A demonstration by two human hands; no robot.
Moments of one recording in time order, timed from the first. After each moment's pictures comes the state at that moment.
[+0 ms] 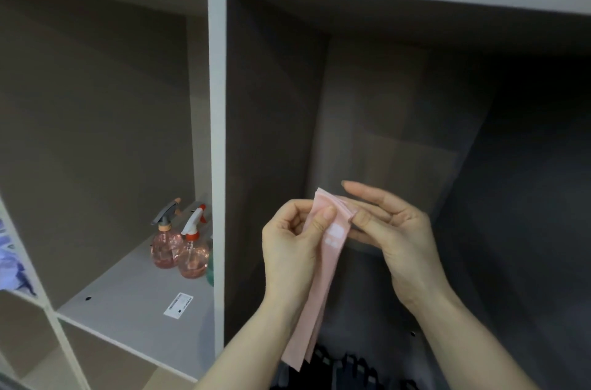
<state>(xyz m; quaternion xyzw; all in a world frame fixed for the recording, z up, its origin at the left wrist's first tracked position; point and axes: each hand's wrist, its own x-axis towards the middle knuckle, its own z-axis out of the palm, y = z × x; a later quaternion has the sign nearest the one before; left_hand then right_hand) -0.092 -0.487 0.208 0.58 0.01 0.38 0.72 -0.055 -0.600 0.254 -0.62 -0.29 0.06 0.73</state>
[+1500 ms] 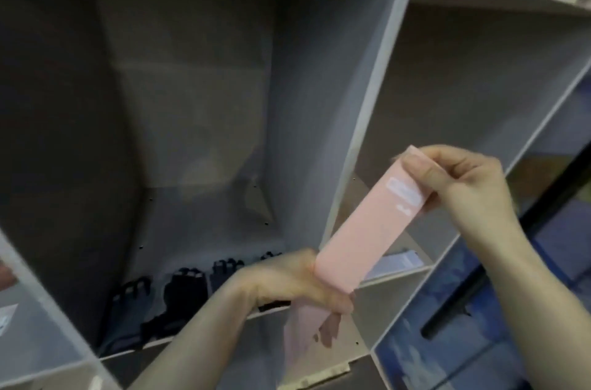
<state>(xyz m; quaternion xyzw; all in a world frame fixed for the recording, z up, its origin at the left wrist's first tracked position) -0.148 -0.652 0.161 0.65 -0.35 -0.38 0.56 -0.190 -0.849 0.272 -0.80 -0.05 -0.27 0.53</state>
